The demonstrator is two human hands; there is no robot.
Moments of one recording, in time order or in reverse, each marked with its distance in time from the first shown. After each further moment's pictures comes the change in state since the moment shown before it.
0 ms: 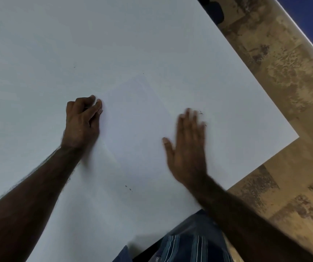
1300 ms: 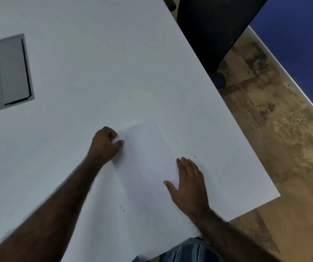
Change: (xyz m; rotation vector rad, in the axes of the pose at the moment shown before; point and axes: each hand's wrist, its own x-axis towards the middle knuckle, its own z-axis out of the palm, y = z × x) left_hand 0.039 0.084 -0.047 -0.173 -0.246 -0.778; right_hand 0.013 0.037 -0.045 0.046 -0.283 -0.054
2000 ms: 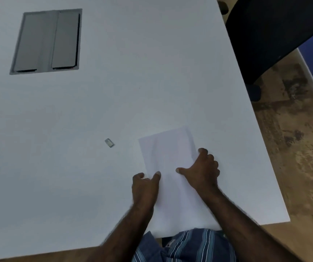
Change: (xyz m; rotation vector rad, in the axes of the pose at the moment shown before) left_hand -0.194 0.029 0.089 -0.835 0.076 -0.783; right_hand 0.049 -0.032 -0.036 0.013 -0.219 0.295
